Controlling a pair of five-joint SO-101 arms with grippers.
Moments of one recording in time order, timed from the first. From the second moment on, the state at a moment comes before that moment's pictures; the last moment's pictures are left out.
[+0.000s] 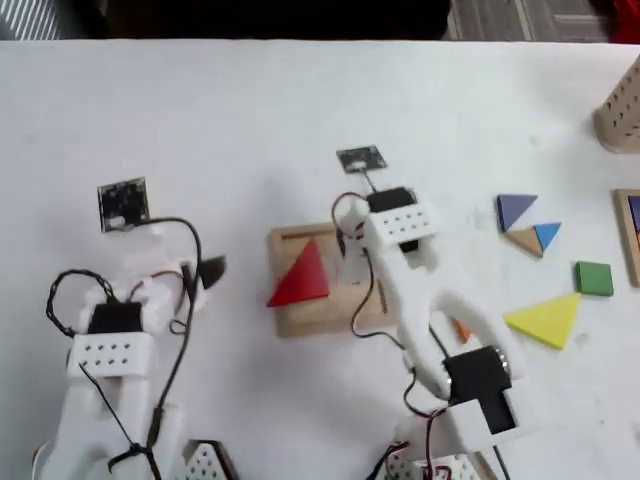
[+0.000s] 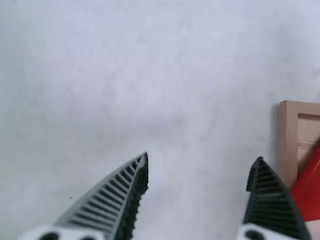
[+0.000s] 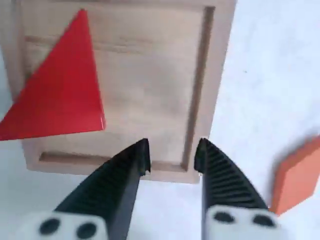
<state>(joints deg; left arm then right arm) -9.2 -50.2 71.1 46.1 10.3 -21.1 0.2 23.8 73.2 -1.7</state>
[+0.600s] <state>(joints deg) -14.4 -50.2 71.0 46.1 10.3 -36.7 0.2 23.8 61.9 4.8</state>
